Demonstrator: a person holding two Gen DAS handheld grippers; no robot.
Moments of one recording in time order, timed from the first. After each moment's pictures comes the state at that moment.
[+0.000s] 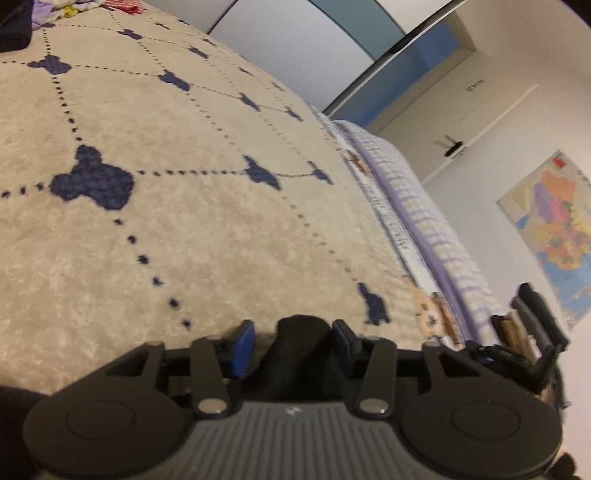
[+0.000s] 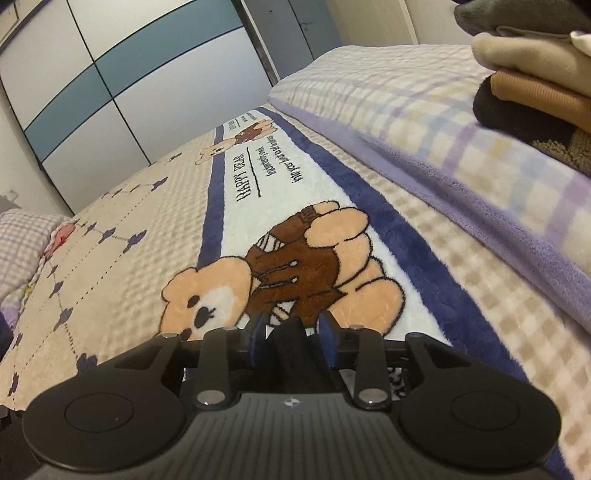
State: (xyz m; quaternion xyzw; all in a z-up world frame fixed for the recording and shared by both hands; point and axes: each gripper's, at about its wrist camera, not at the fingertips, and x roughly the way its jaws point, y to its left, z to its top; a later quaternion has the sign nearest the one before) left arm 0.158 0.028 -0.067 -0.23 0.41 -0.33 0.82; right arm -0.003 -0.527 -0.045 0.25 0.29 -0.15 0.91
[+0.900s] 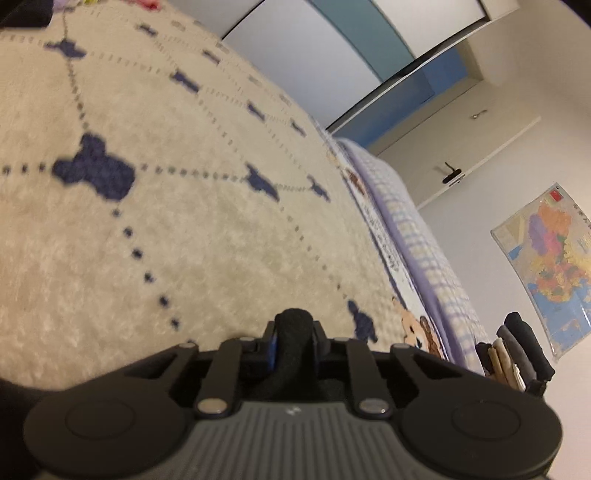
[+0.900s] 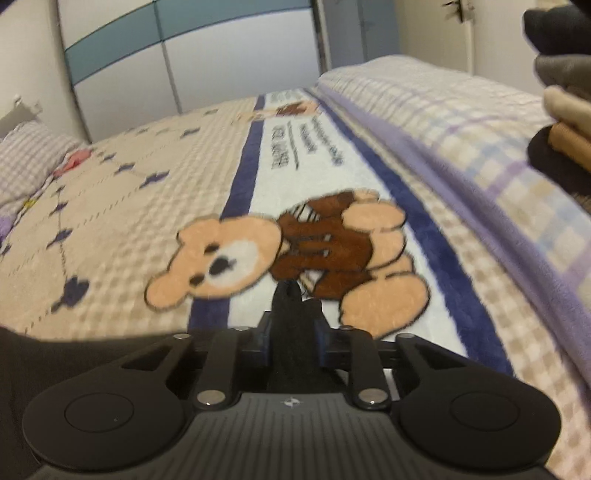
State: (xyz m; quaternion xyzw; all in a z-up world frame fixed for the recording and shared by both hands) left arm 0.154 0.030 -0.066 -0.28 0.38 -0.32 0.82; right arm 0.000 -0.492 -0.041 0.12 0.32 -0.13 0.93
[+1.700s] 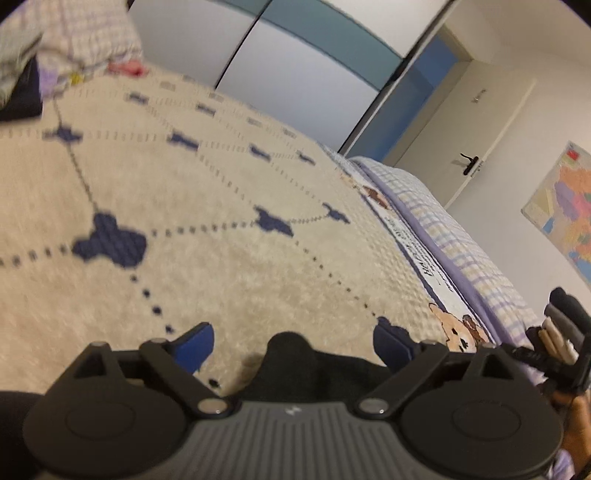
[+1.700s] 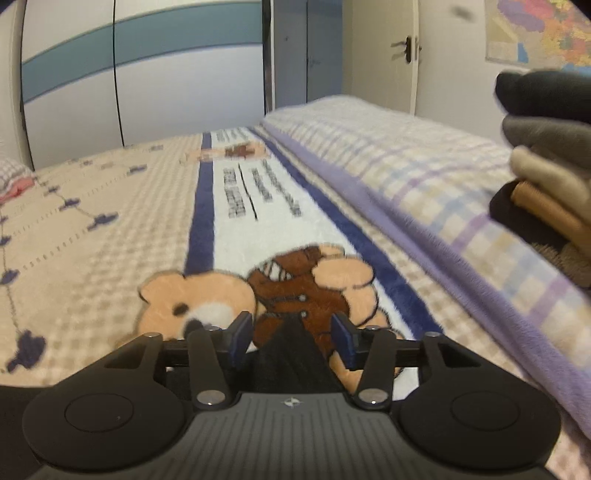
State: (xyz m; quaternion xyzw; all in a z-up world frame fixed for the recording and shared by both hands) left arm 0.137 0.020 -0.037 -0.17 0.33 -0.27 0.89; right arm 0.021 -0.464 -0.020 0.08 0.26 -0.24 0.93
